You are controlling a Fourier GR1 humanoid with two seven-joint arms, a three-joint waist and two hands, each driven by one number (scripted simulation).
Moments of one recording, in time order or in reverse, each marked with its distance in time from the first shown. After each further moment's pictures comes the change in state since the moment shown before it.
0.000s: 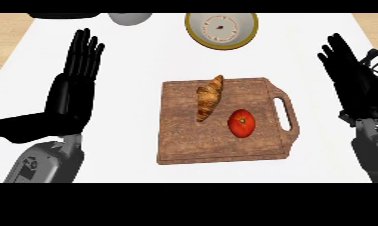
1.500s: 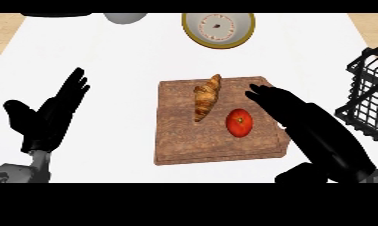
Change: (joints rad) left arm 0.165 0.167 0.043 0.150 0.055 -0.184 0.223; right arm -0.061 -0.281 0.523 -0.528 0.764 0.257 0.313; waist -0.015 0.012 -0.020
